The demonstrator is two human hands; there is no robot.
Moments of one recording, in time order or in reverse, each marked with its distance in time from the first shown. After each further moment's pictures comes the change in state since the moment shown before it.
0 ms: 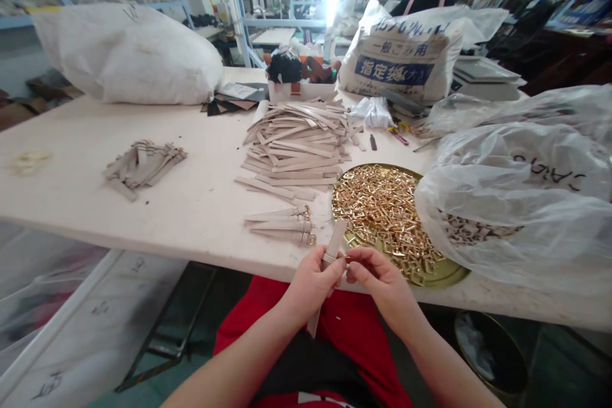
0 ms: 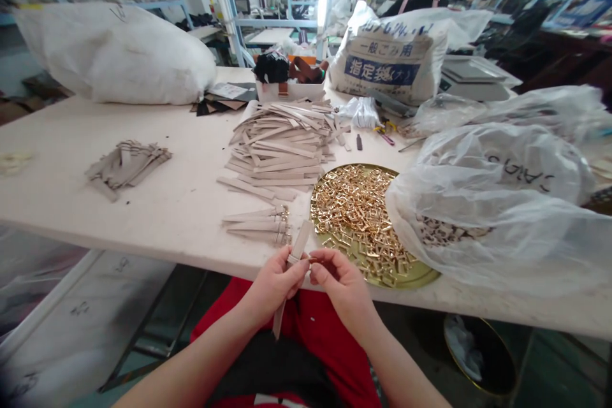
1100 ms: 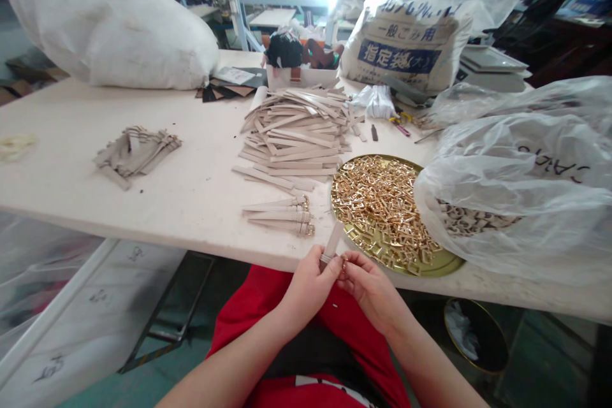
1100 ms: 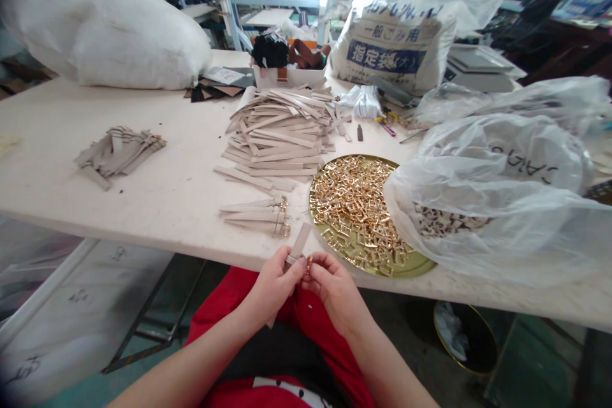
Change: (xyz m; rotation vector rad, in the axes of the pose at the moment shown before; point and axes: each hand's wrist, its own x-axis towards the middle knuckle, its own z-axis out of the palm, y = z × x) left_hand -0.006 -0.029 -0.005 0.345 0.135 0.091; right_hand -0.012 0.018 0.015 0.482 -0.004 0.325
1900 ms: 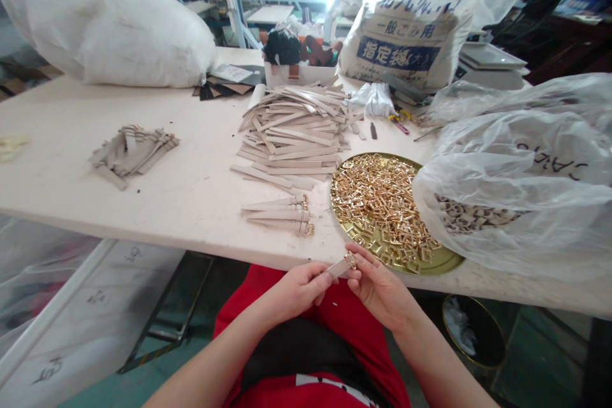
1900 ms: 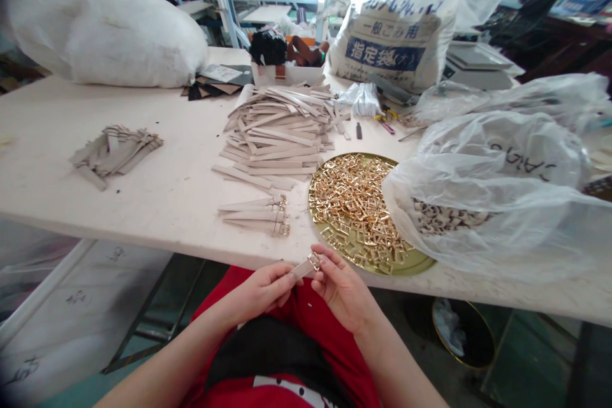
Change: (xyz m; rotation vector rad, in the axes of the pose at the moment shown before) left_hand -0.009 0.003 -0.032 -0.047 -0.455 -0.120; right_hand 0.000 -0.009 -0.013 0.103 -0.022 0.067
